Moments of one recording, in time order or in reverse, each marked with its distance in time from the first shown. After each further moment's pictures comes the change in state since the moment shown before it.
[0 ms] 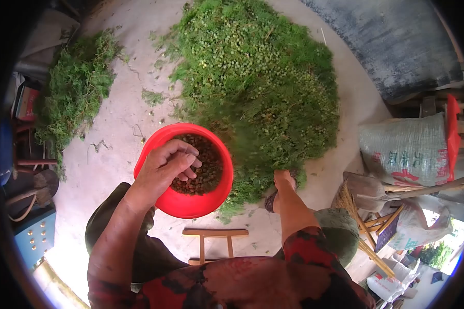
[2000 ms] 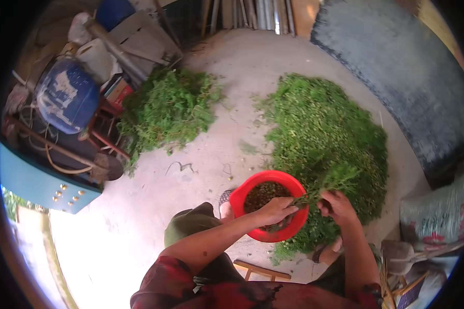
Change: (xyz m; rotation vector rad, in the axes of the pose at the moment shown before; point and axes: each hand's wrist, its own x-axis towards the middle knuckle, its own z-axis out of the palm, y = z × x) left_hand -0.034 -0.040 0.006 0.292 -0.128 0.144; right_hand -0.348 -0.145 -0.100 0.530 -0.679 -0.808
